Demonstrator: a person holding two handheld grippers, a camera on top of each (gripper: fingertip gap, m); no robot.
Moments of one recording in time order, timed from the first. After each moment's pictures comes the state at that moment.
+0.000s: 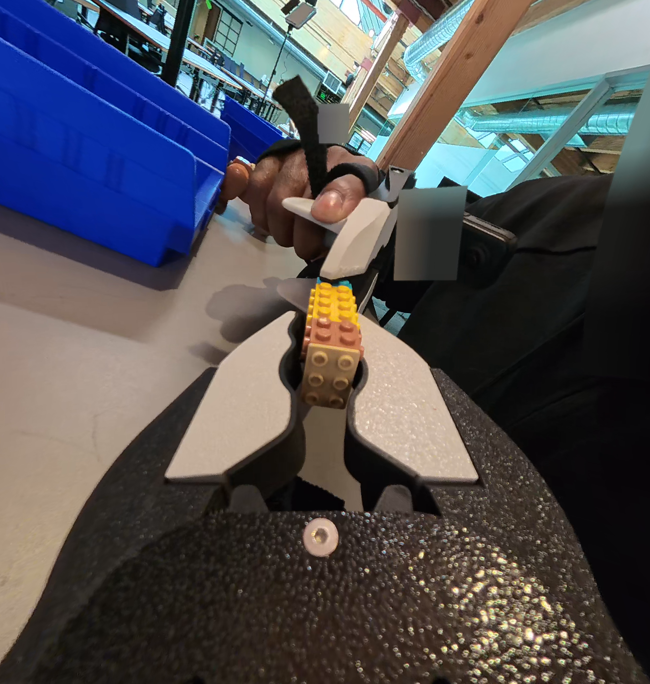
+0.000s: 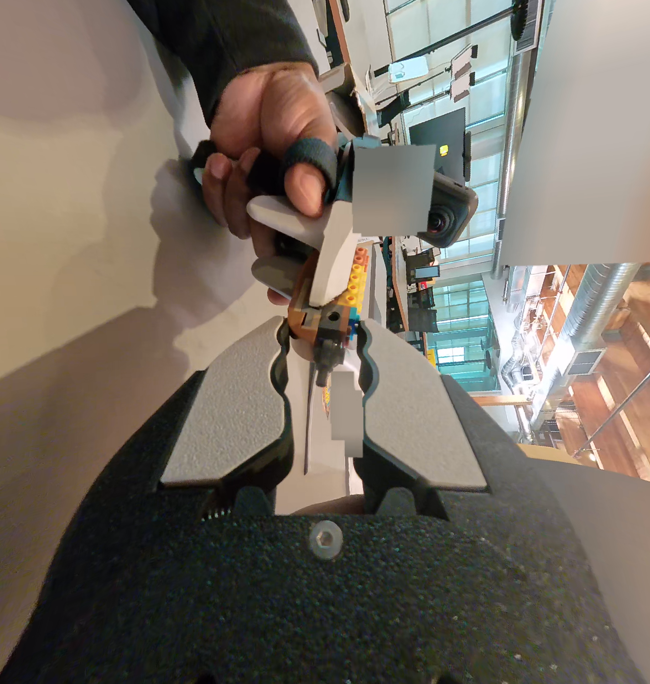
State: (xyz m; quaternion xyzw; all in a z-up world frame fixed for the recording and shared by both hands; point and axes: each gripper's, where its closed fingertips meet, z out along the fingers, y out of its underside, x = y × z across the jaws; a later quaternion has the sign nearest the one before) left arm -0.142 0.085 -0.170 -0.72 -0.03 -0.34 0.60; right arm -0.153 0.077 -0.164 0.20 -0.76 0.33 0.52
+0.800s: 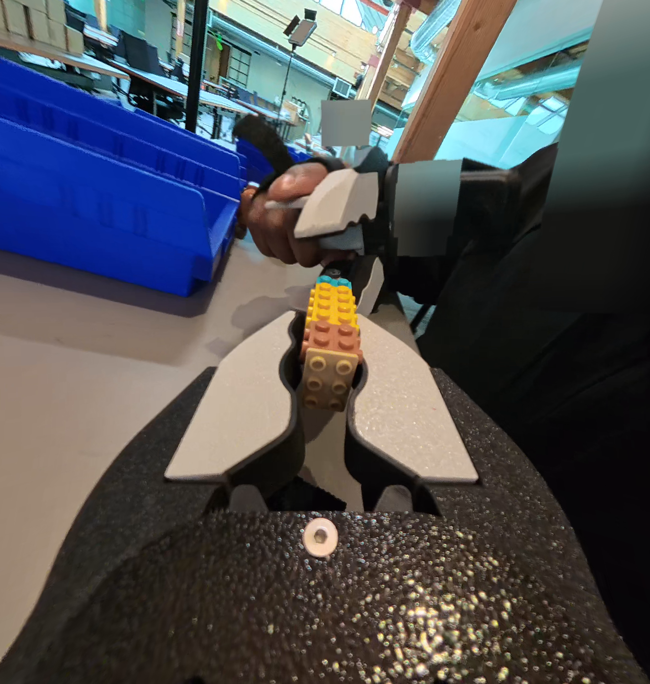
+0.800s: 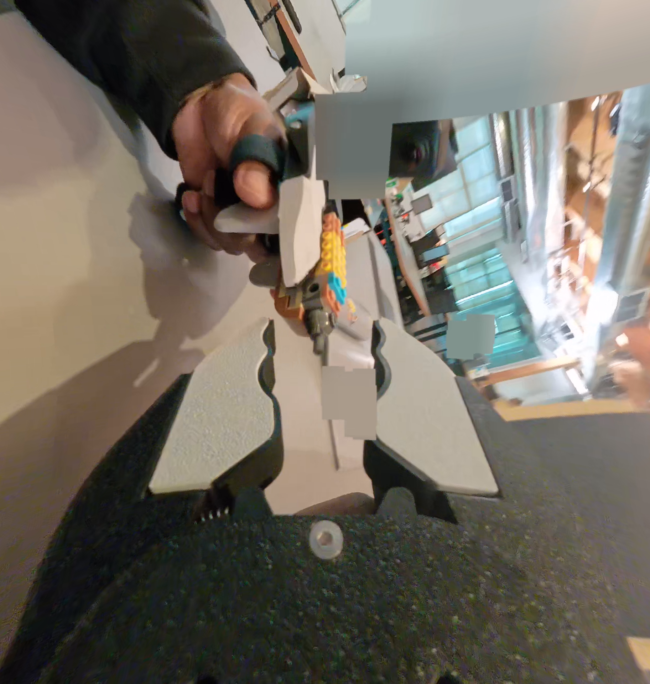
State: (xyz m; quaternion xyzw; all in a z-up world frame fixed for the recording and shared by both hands) left arm -0.147 0.082 -0.165 -0.72 0.02 -0.27 0.64; right arm -0.159 0.086 -0.155 0.11 -0.76 0.40 0.50
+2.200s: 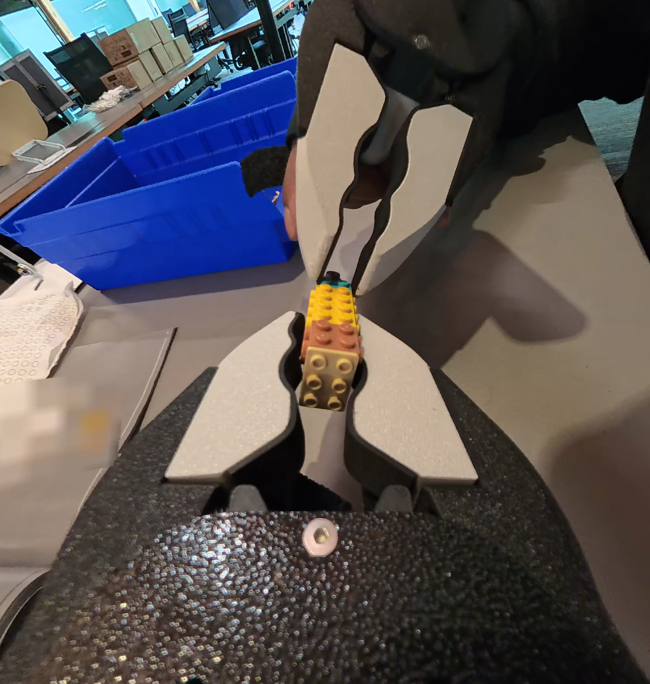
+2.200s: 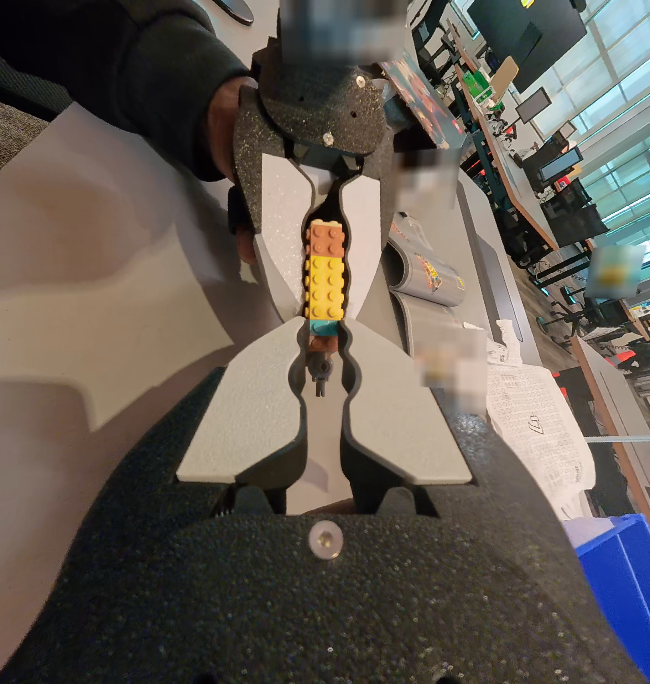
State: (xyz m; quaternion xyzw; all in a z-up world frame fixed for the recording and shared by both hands) left arm -0.166 0.087 -0.198 -0.81 0.15 0.06 0.57; right arm -0.159 0.078 -0.178 0.00 -0.84 0.42 0.34
